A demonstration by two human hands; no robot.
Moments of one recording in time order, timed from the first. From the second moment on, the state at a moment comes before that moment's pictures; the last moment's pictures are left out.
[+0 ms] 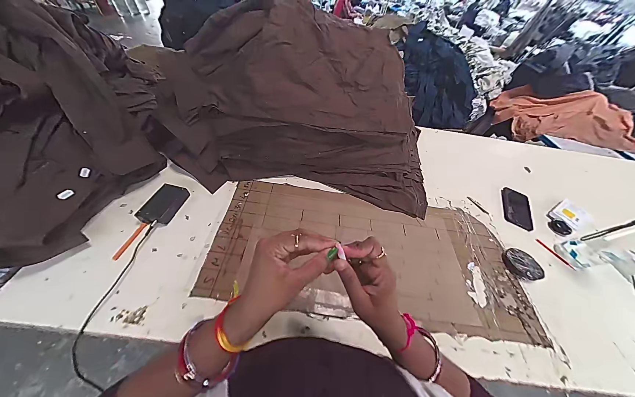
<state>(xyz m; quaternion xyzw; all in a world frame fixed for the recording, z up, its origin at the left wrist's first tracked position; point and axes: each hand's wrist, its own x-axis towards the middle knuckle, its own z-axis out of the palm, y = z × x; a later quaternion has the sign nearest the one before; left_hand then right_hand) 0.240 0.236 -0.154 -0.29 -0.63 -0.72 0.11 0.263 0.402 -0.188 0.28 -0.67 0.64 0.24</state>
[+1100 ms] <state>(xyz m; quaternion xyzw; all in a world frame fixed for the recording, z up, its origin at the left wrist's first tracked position) 0.243 0.240 -0.173 -0.27 -0.67 -0.67 0.17 0.264 0.405 -0.189 0.23 -0.58 0.77 0.09</state>
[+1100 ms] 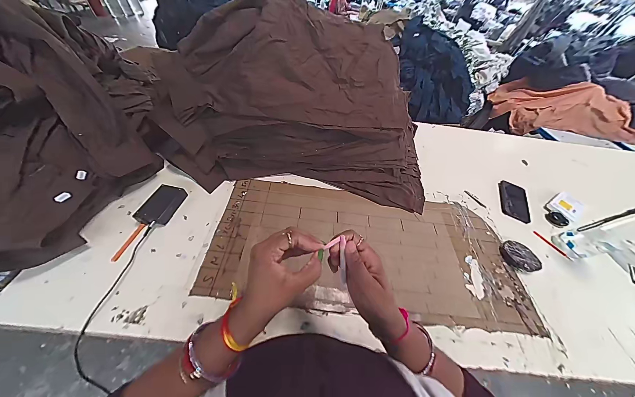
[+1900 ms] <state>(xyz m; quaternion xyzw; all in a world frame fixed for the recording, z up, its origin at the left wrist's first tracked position) 0.238 0.231 -0.175 -0.24 -0.70 -0.64 0.21 0.266 0.415 -0.182 0.19 -0.52 0.83 0.02</state>
